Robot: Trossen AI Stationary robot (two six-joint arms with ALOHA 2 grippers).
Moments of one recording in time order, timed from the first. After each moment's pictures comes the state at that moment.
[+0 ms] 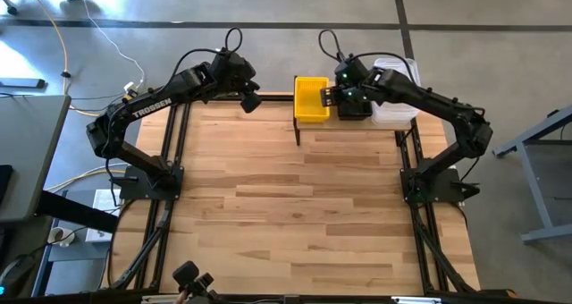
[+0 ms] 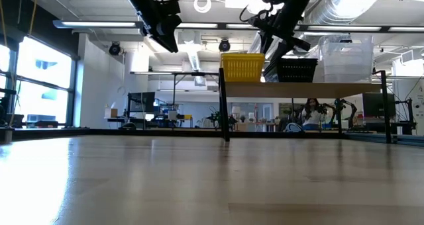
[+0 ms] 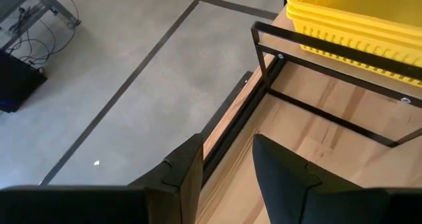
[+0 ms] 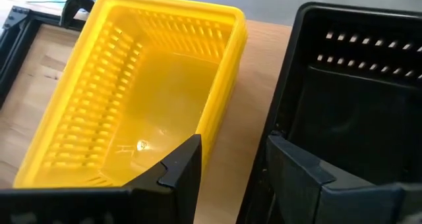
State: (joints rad) left arm 0.72 1.45 1.36 -0.62 -0.25 0.20; right arm -0.56 1.51 1.43 -0.84 0.15 0.68
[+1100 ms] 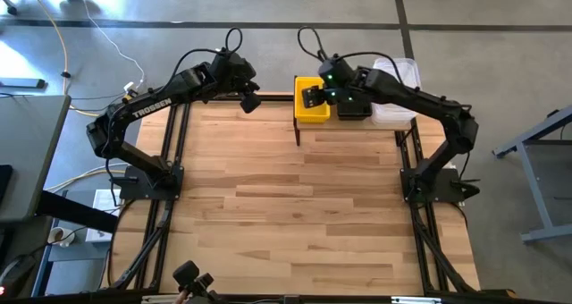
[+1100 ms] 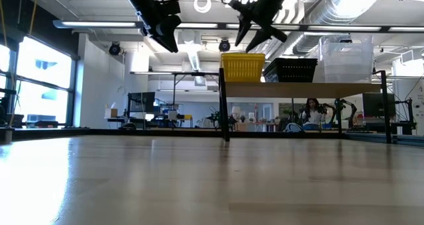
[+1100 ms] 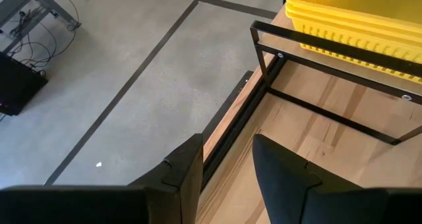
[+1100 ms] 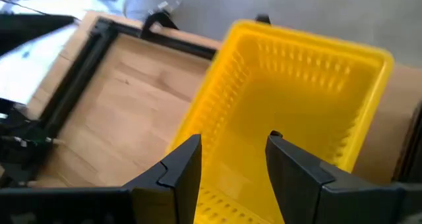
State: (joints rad) left arm 0.72 1.45 1.36 -0.62 -0.25 0.22; right arm -0.45 1.62 1.62 -0.80 0.15 0.68
